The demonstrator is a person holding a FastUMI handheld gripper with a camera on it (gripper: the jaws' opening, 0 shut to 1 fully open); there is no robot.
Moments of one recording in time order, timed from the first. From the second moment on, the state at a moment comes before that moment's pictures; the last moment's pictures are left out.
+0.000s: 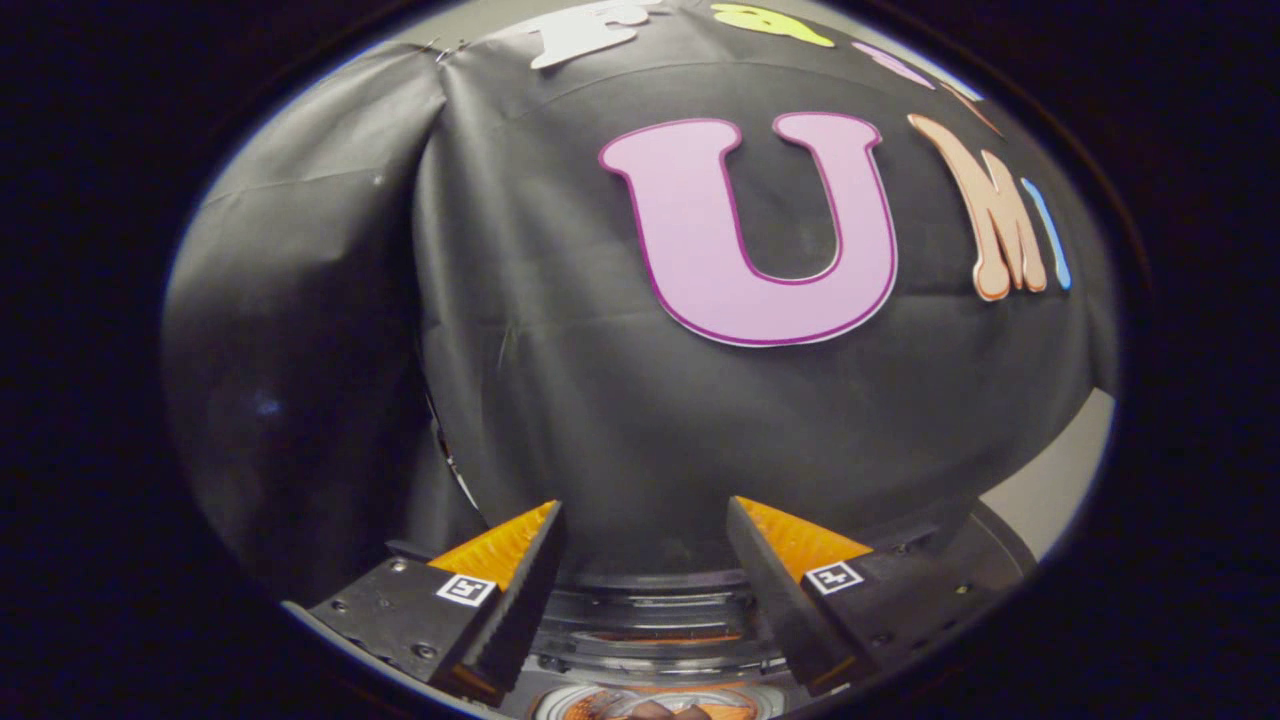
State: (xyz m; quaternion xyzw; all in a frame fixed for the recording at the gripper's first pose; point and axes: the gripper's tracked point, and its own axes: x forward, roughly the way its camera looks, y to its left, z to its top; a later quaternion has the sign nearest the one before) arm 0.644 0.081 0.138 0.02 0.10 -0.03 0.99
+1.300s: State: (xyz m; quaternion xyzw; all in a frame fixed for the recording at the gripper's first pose) arm 0.677 0.081 0.096 -0.01 0.19 -0.03 0.98
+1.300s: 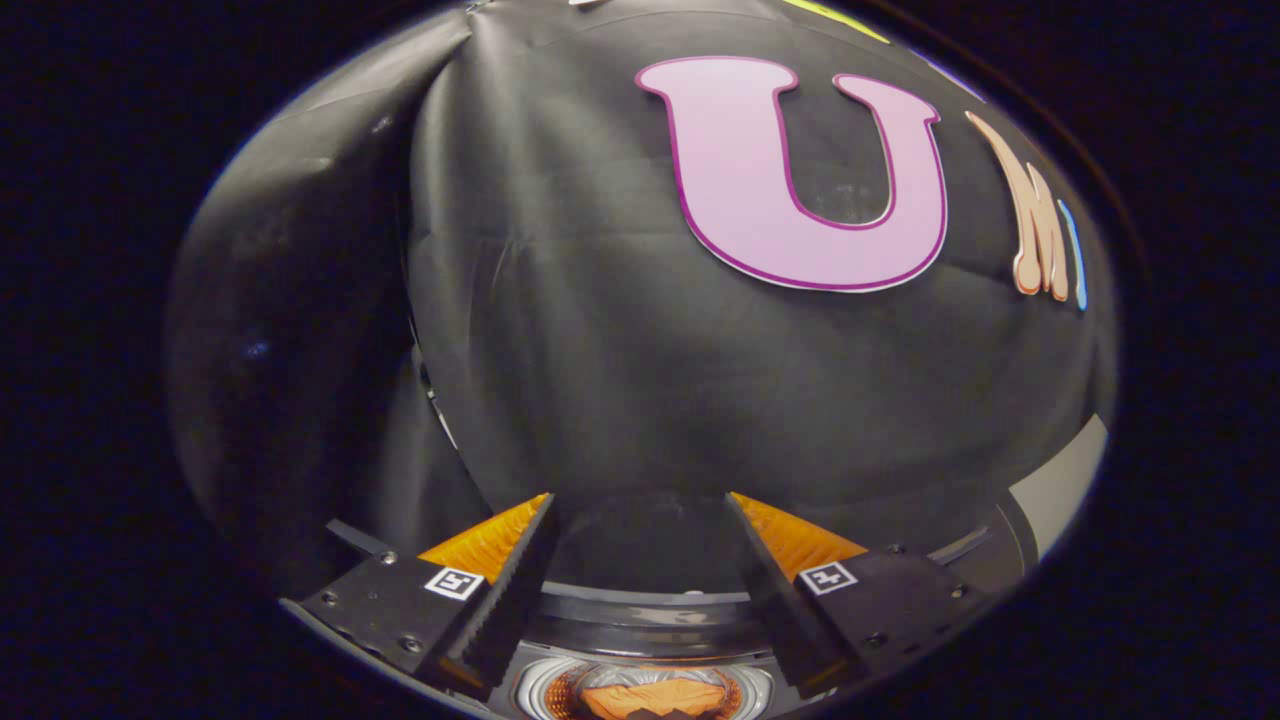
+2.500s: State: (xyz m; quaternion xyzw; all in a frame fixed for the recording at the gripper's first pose) arm 0.680 0.080 0.097 -0.01 0.20 -0.01 0.98
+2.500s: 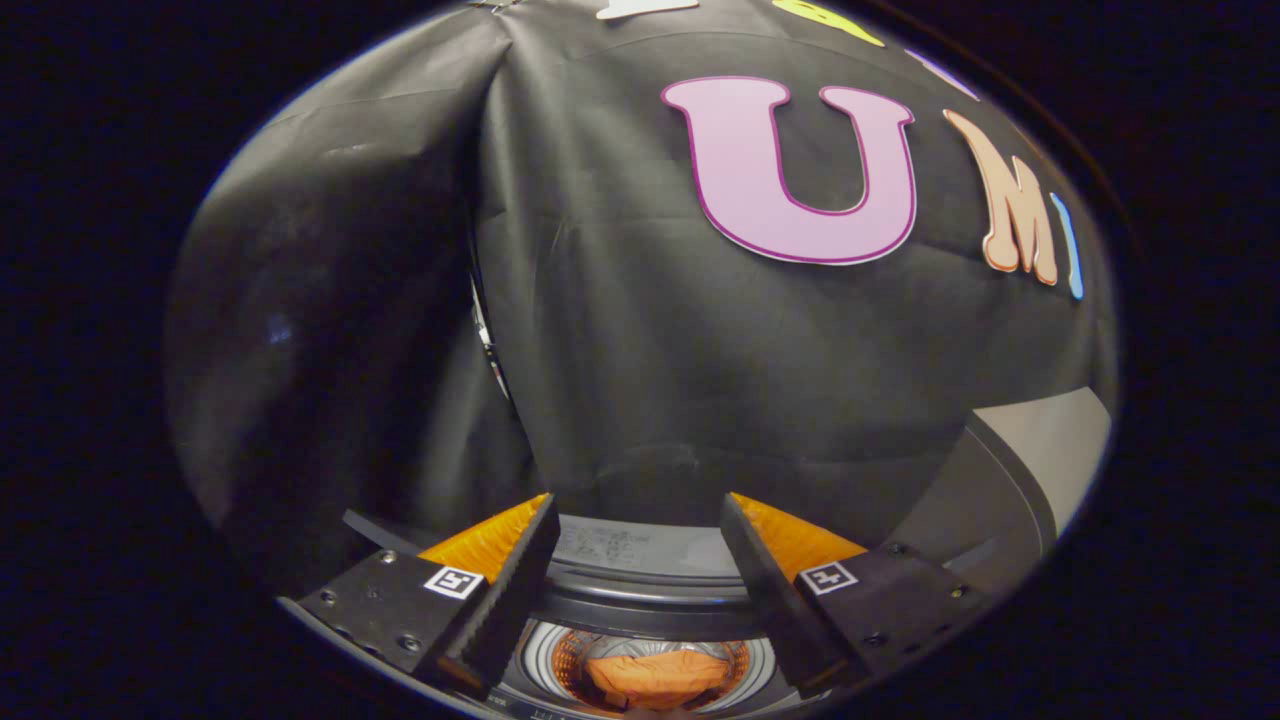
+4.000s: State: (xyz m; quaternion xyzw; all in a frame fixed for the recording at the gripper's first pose) arm 0.666 0.074 0.117 0.07 0.08 0.02 0.99
